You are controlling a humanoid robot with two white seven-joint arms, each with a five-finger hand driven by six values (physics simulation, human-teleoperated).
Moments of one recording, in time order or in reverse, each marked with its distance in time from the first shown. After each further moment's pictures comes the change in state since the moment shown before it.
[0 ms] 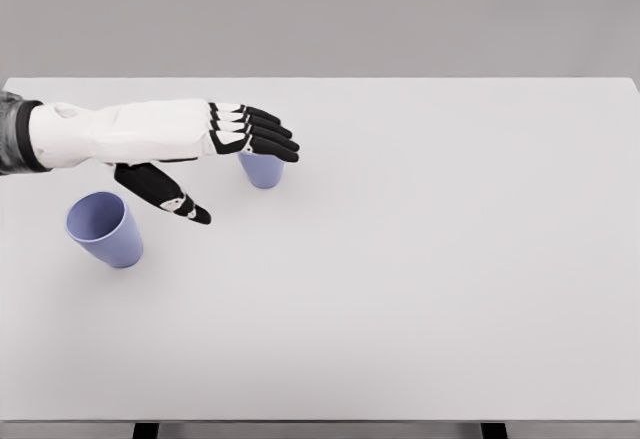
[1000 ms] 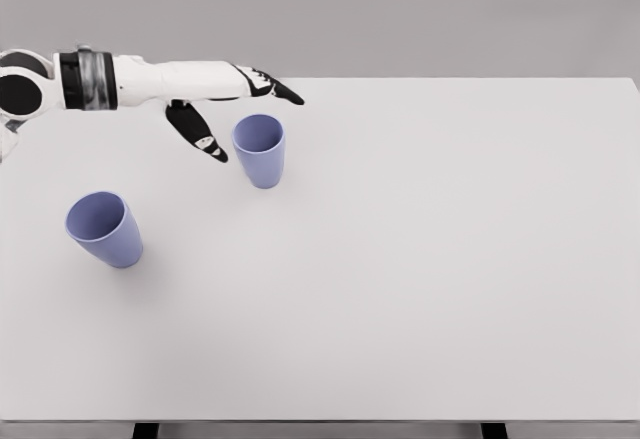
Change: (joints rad) left arm -0.307 -0.262 -0.348 0.574 -0.114 0.000 0.022; right arm 0.025 0.000 -0.007 0.004 0.001 0.001 0.000
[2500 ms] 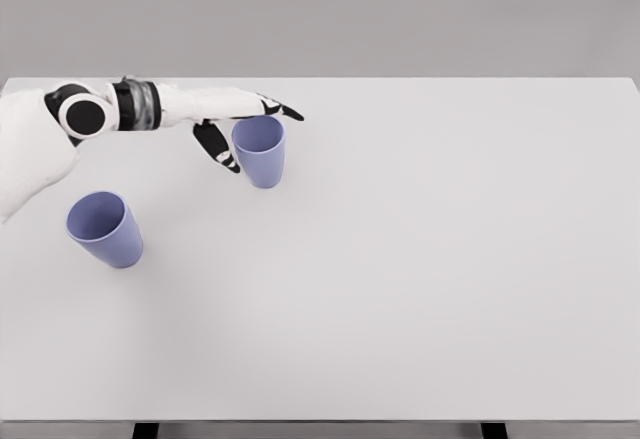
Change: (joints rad) left arm 0.043 -0.209 -0.006 0.352 -0.158 0.001 0.054; right arm 0.000 0.000 0.000 0.000 0.000 0.000 0.000
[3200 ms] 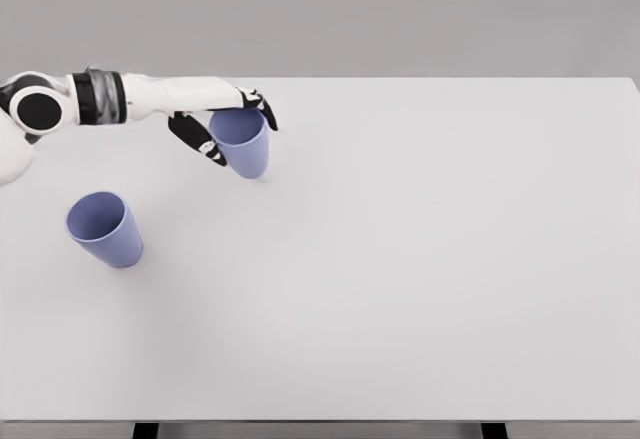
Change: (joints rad) left arm 0.000 0.163 0.010 -0.208 0.090 0.000 -0.020; right arm 0.000 0.000 0.000 0.000 0.000 0.000 0.000
